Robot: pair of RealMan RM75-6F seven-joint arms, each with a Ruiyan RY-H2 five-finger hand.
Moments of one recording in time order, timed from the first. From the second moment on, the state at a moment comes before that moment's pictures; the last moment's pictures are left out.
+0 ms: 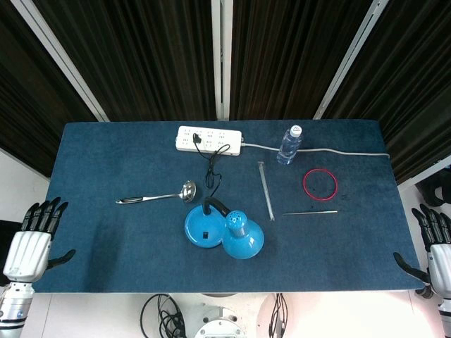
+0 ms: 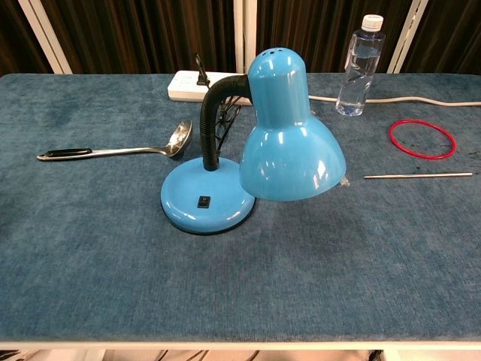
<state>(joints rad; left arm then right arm) -0.10 -1.17 -0.02 -1.61 1.59 1.54 0.11 -0.03 -1.10 0.04 -1.56 -1.57 1.61 0.16</state>
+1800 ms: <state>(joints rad) -0.45 -1.51 0.03 -1.61 1.63 1.00 0.35 -0.01 -1.10 0.04 -1.55 -1.57 1.58 0.18</state>
